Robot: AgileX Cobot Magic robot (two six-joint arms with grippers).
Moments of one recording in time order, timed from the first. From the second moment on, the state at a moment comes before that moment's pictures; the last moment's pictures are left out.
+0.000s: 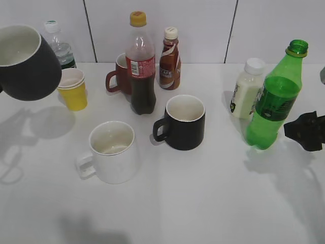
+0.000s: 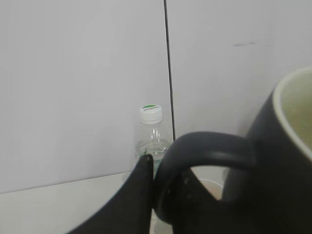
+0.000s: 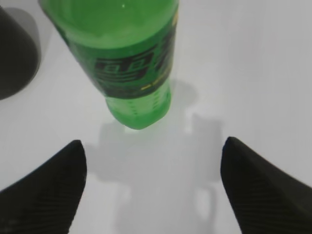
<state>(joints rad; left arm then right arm) -0.02 1.39 -0.33 0.22 -0.99 -0.08 0.11 1.31 -0.47 0.80 0.06 -0.86</state>
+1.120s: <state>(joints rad) -0.02 1.39 -0.33 0.25 -0.99 -0.08 0.39 1.30 -0.45 0.00 0.36 0.19</state>
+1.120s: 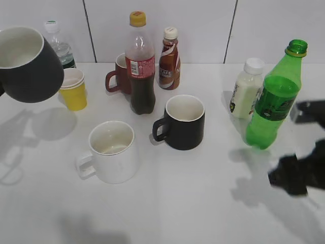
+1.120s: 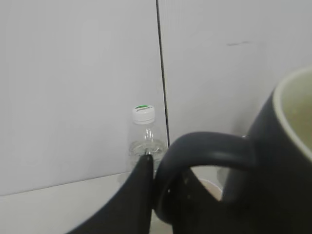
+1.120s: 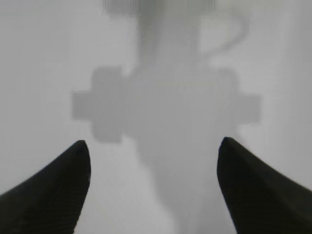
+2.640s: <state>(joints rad) -0.02 1.39 -0.33 0.32 -0.99 -0.08 0.39 1.79 -0.31 0.33 -1.02 -0.06</state>
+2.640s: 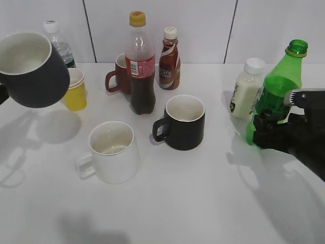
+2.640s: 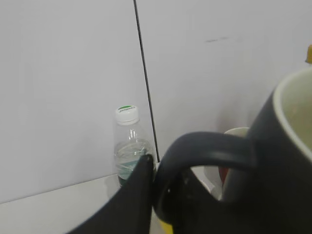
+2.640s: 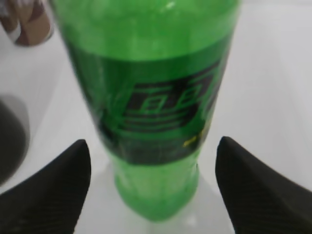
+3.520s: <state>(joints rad) -0.39 1.35 -0.45 0.33 -0.54 -0.08 0.39 1.59 -0.36 0.22 -0.80 -0.33</state>
